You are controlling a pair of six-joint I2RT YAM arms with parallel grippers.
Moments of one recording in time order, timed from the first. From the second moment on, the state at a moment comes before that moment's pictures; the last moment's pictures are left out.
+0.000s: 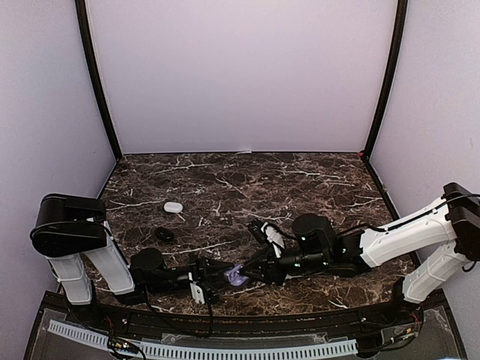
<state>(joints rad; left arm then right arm) -1.18 1.83 0.25 1.52 0.16 0.98 1.16 1.47 0.61 0.38 -0.26 0.37</state>
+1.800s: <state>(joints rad) -1.04 1.75 0.30 1.52 0.51 0.60 0.58 0.96 0.48 -0.21 0.06 0.48</state>
